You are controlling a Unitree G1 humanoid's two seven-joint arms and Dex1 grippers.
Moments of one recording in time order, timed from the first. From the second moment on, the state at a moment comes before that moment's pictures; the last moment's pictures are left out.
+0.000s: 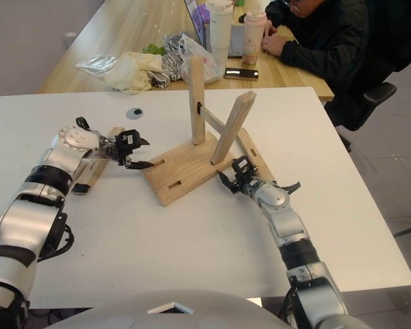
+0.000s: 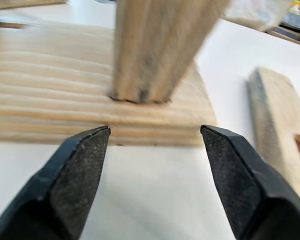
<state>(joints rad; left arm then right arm) -0.70 0.58 -0.30 0.88 0.04 -0.17 -1.26 -0.22 -0.28 0.20 0.28 0.07 0.16 0.36</state>
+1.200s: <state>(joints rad) -0.36 0.75 0.20 1.06 -0.17 -0.07 -0.86 0.06 -0.40 0.04 -0.27 0.03 0.37 0.39</state>
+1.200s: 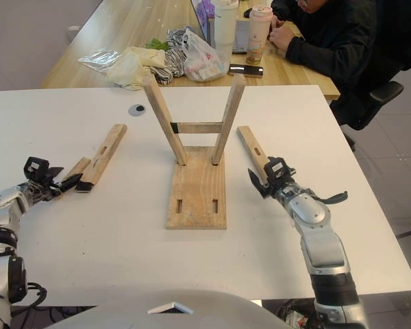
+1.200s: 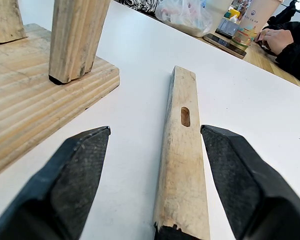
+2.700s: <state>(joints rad) -0.78 0.22 -0.01 0.16 -0.33 -0.22 -0.69 -0.54 -0.16 -0.23 -0.43 1.11 0.56 0.21</state>
